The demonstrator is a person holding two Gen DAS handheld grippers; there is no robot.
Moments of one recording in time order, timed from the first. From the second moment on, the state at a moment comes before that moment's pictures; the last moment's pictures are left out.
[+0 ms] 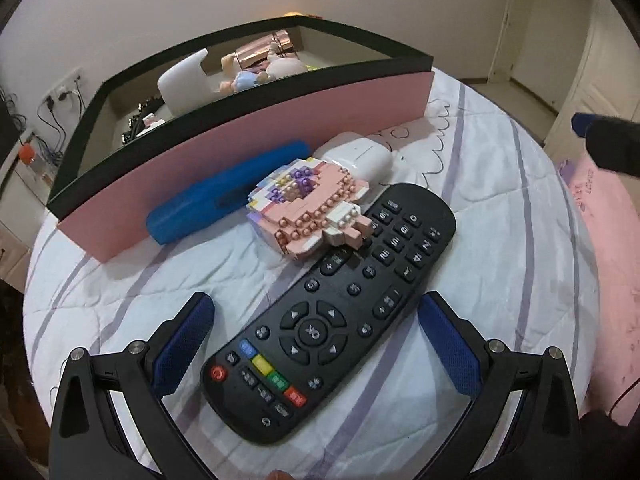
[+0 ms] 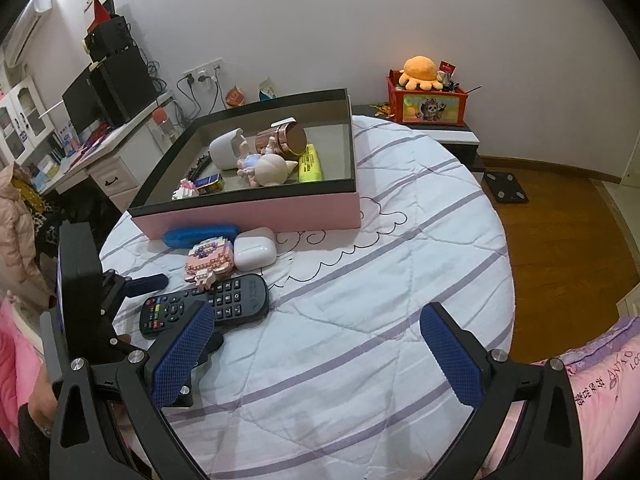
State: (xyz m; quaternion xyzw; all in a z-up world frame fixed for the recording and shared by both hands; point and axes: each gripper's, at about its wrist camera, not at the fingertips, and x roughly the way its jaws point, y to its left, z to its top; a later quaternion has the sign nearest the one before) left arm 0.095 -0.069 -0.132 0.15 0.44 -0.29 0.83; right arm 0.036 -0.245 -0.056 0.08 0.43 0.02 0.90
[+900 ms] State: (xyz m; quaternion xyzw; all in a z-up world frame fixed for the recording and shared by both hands) left arm 0.058 -0.072 -0.124 0.09 0.45 -0.31 0.83; right arm 0.035 -0.233 -0.058 0.07 0.43 0.04 0.90
